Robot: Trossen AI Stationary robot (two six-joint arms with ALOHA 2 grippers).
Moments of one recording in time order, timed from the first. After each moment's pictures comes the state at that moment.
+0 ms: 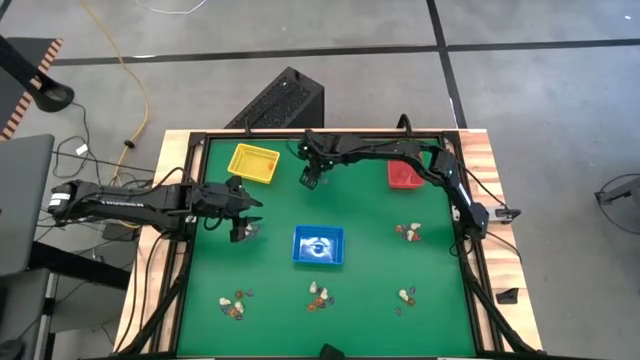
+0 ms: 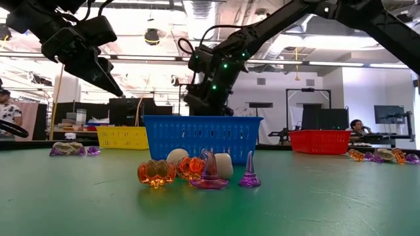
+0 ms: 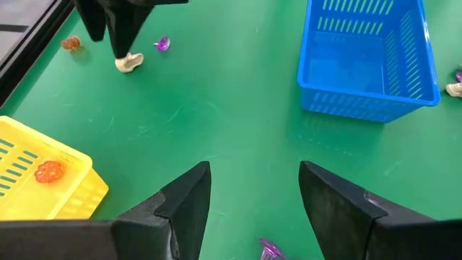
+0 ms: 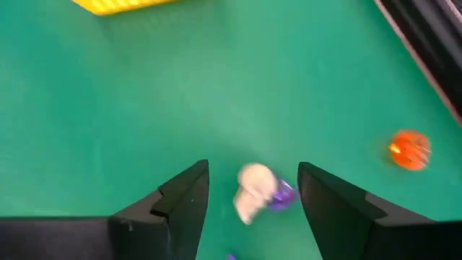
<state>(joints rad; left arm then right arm) 0.06 0.75 0.45 -0.30 -0.14 -0.02 -0.37 2.19 1.76 -0.55 0.05 0.12</state>
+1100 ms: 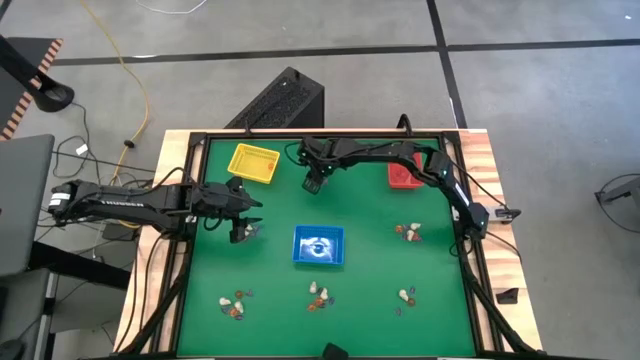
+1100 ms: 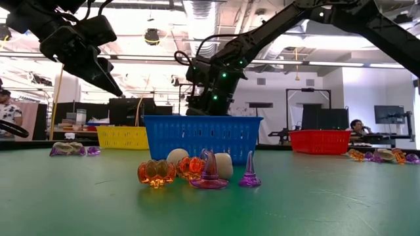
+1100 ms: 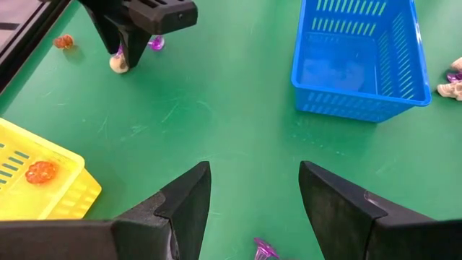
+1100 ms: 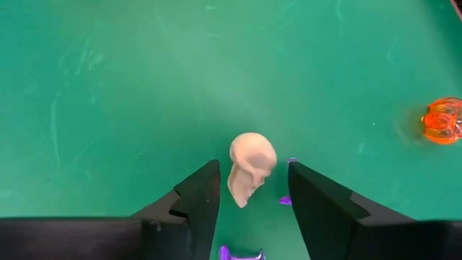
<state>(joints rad) 0.06 0.75 0.45 -0.30 -0.12 -0.03 -0.37 2.23 1.76 -0.60 0.08 0.10</state>
